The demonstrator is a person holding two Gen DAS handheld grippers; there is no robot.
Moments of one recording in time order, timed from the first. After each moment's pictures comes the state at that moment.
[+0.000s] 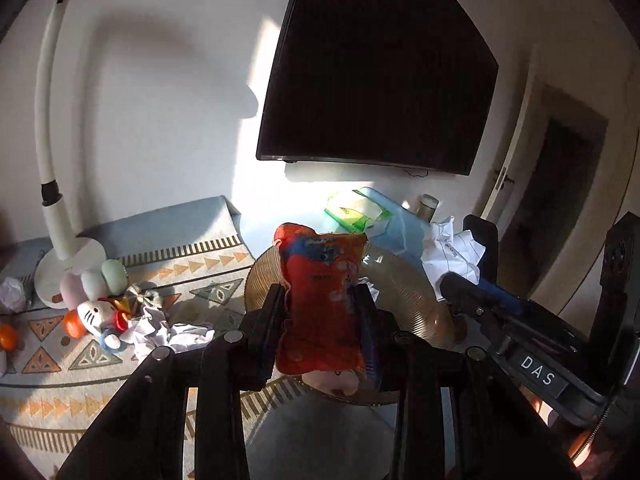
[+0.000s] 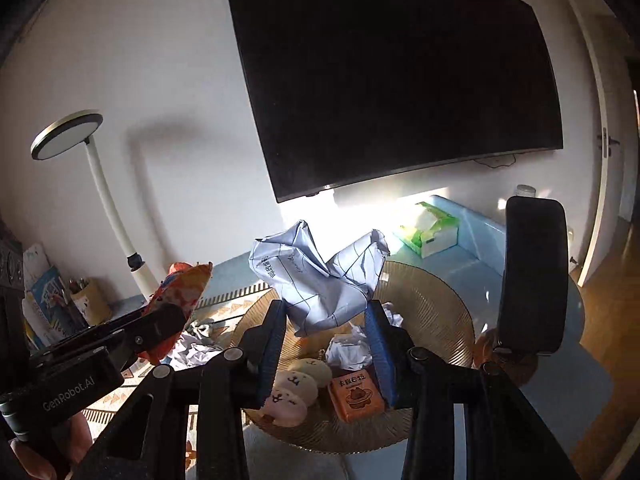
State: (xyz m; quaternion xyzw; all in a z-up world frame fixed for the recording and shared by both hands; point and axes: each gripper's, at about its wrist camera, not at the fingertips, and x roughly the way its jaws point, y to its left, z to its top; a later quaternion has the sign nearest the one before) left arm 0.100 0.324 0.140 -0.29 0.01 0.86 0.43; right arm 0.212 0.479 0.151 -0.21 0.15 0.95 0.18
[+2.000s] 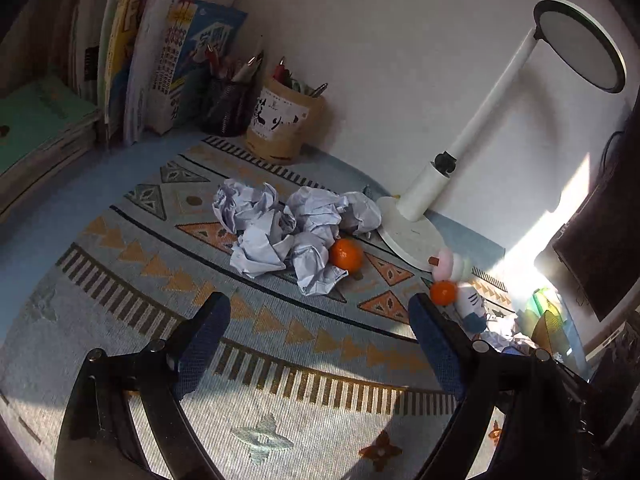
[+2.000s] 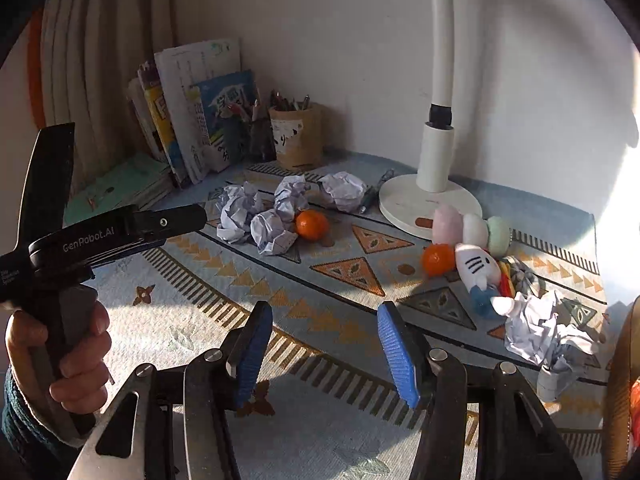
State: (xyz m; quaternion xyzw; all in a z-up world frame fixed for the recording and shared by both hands) left arm -0.009 -0.060 0.063 -0.36 -0.18 0.91 0.10; right arm 0.038 0.157 0.084 -0.36 -0.03 0.91 -0.20
